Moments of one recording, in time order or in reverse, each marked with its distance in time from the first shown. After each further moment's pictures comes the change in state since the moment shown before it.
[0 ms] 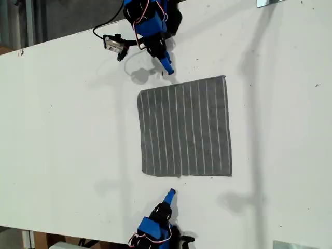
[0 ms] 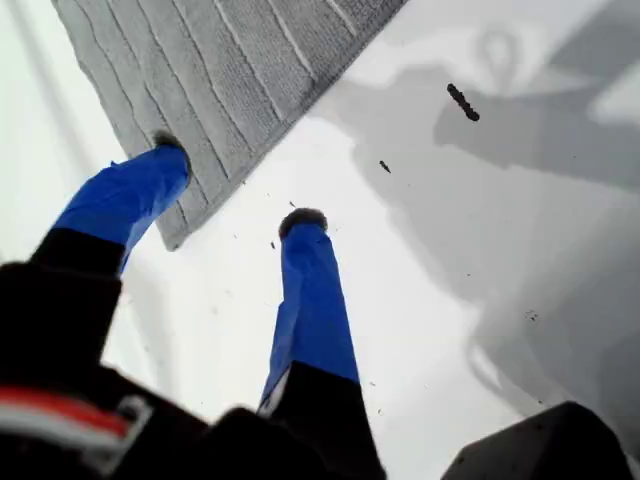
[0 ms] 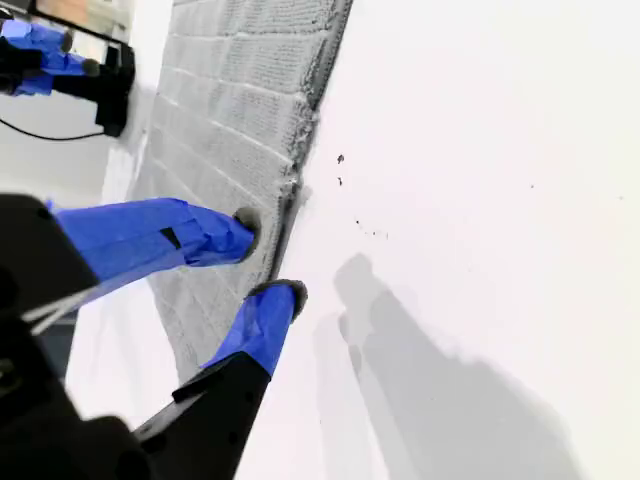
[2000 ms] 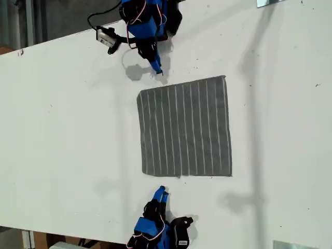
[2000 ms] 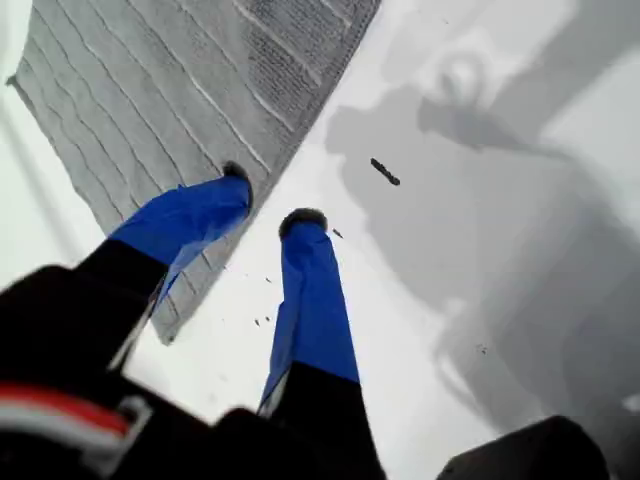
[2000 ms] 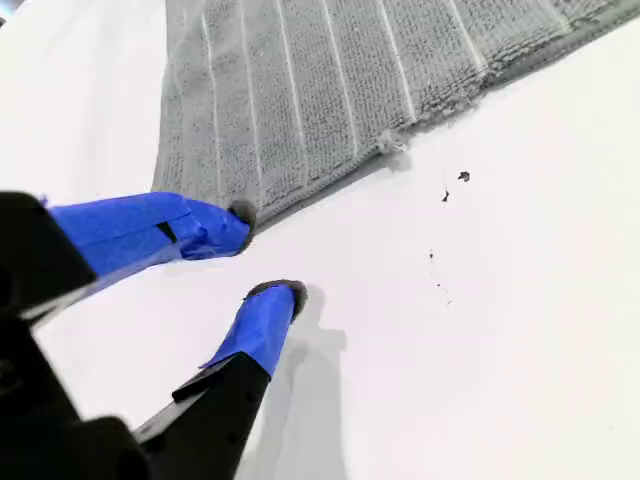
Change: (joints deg) arm 0 -8.4 0.0 0.2 -1.2 -38.0; arm 1 12.0 -0.5 -0.6 -3.9 -5.3
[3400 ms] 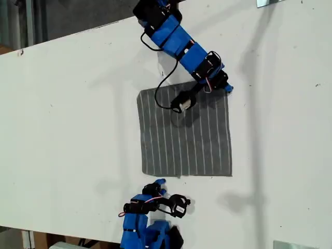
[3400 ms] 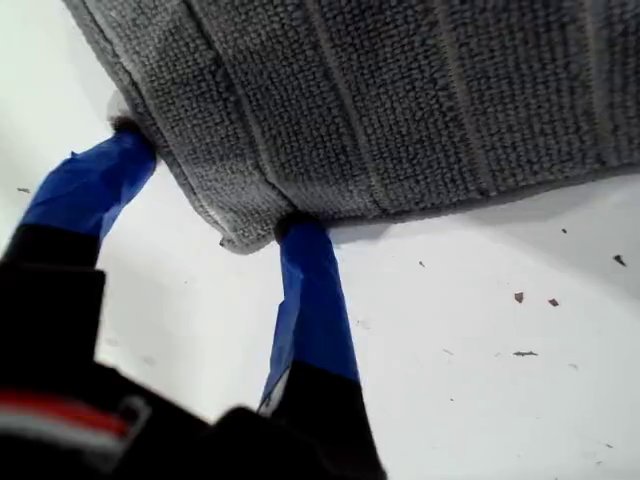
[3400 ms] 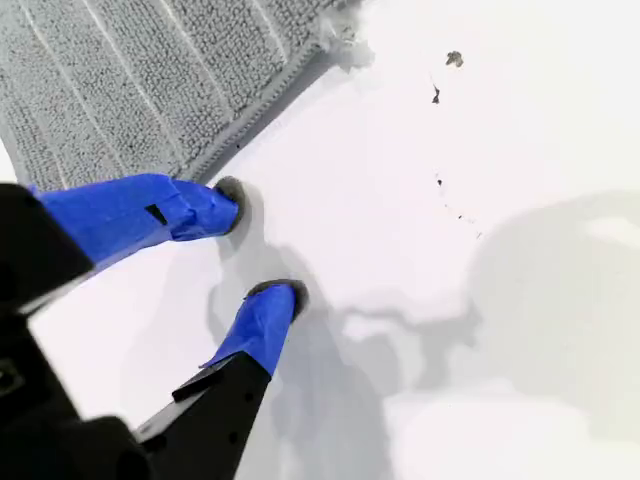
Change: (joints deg) arm 0 -6.4 -87.0 -37.4 -17.1 12.7; arm 1 -39.9 -121.8 -79.0 -7.2 8.1
